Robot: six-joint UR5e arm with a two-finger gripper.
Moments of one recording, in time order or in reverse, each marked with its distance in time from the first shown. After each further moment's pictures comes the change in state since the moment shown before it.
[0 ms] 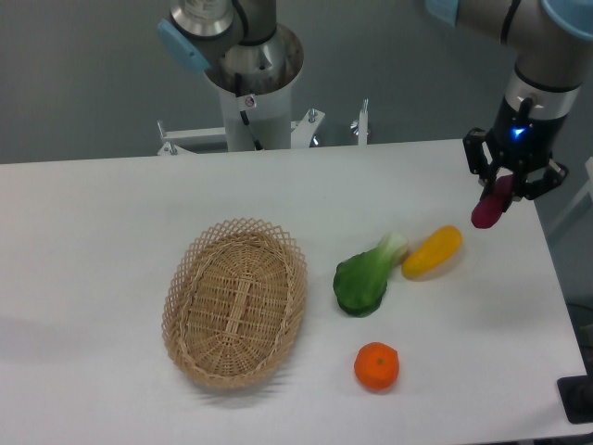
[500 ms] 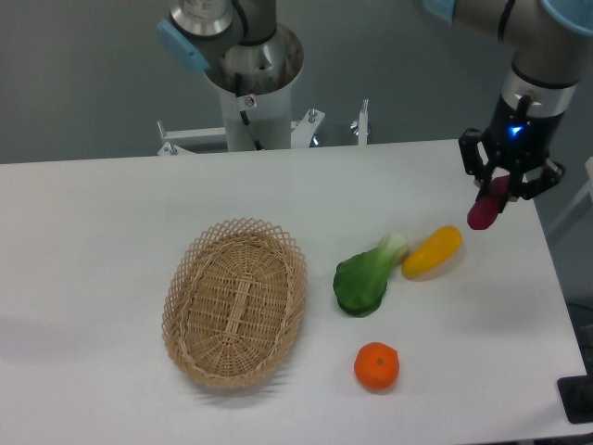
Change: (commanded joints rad) arm -0.023 0.043 -0.034 -0.002 -0.048 -0.122
